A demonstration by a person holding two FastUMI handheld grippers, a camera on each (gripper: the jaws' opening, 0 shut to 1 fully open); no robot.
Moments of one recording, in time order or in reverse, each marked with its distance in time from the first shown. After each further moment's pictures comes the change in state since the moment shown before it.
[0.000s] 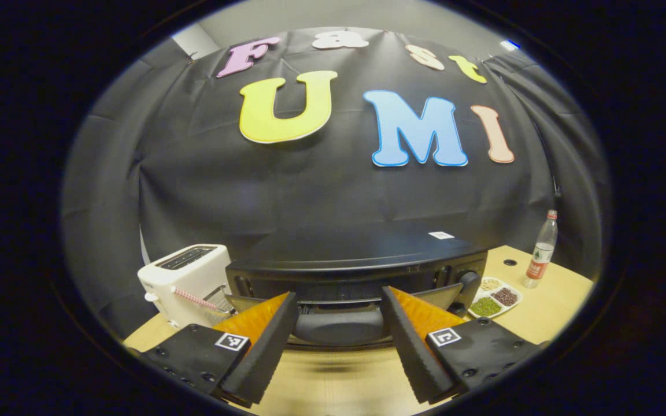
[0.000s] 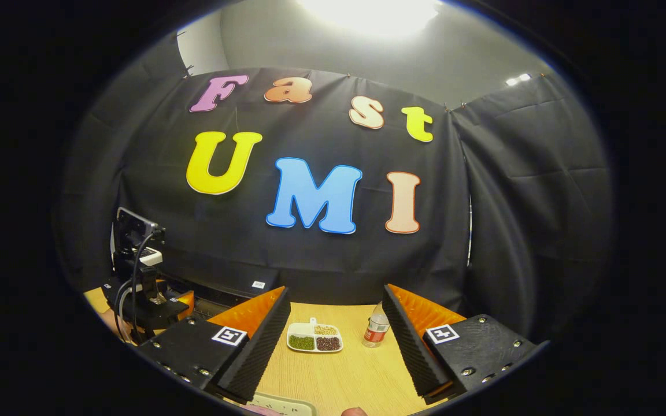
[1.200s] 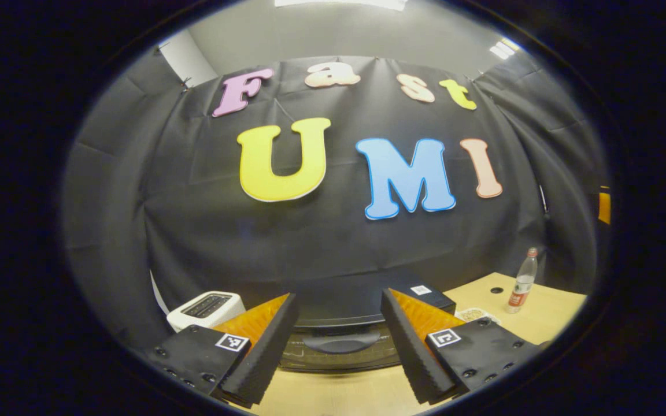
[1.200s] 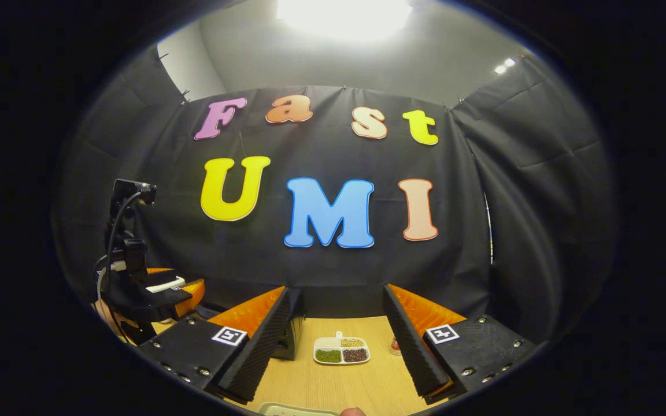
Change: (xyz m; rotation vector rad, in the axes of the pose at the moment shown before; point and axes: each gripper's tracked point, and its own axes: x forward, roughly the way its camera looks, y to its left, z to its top) left arm -0.028 0.001 0.106 0.038 -0.142 -0.021; right arm 0.014 0.014 0.013 0.100 -0.074 0.062
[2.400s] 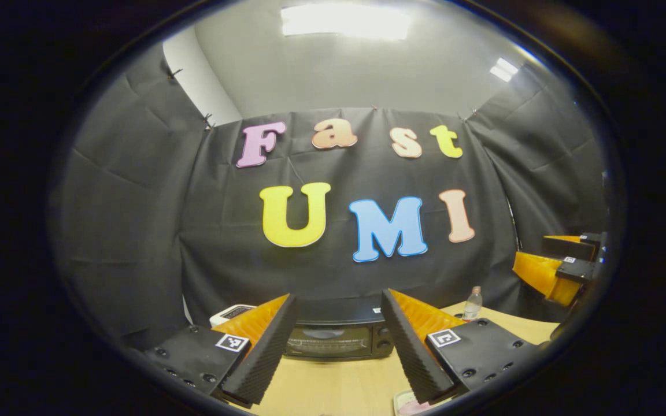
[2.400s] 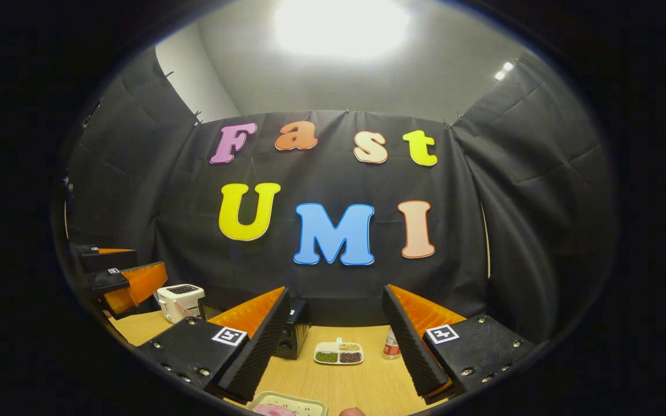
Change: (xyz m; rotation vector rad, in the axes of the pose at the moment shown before) left arm -0.257 -0.056 0.122 -0.029 -0.187 0.059; right arm -0.080 -0.031 0.041 0.021 -0.095 0.107
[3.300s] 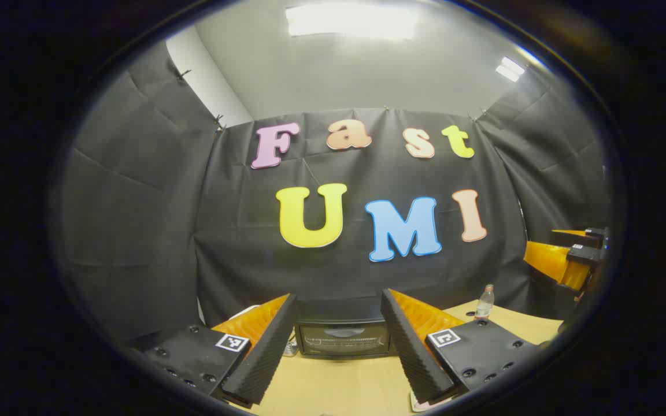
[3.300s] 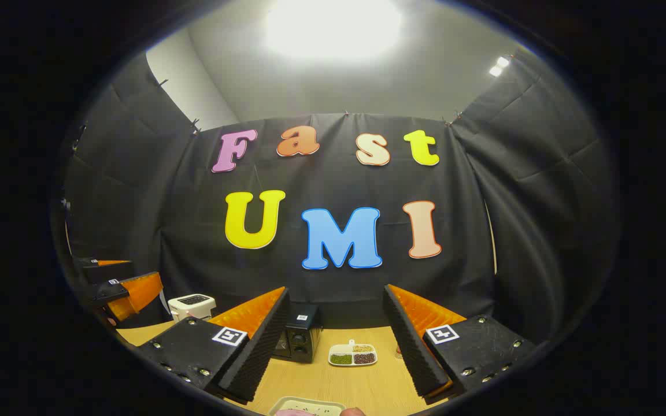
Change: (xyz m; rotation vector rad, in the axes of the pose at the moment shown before) left arm -0.011 0.043 0.008 0.000 -0.003 0.037; right arm -0.005 0.020 0.021 0.040 -0.009 -0.015
